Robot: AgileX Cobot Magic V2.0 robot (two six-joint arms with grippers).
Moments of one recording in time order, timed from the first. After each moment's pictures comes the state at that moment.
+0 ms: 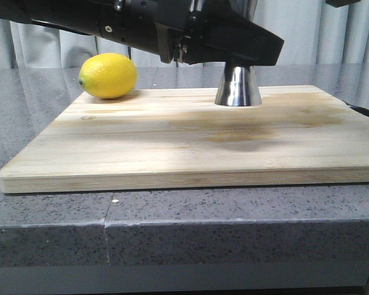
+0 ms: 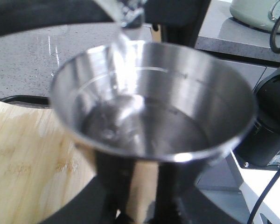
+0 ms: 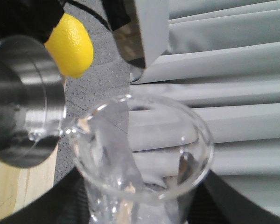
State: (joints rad) left arm -0.55 1.85 -1.25 -1.56 1.14 1.85; right arm 0.28 1.22 -0.91 -1.52 -0.40 0.03
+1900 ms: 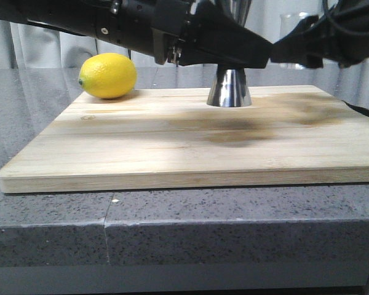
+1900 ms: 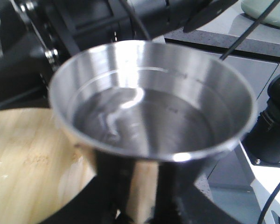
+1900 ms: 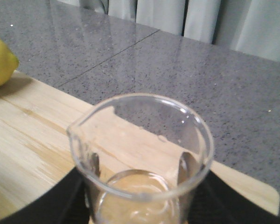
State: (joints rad) left arm -0.53 1.85 -1.25 -1.55 1.11 1.85; right arm 0.06 1.57 -0.77 -0.78 -0.62 0.48
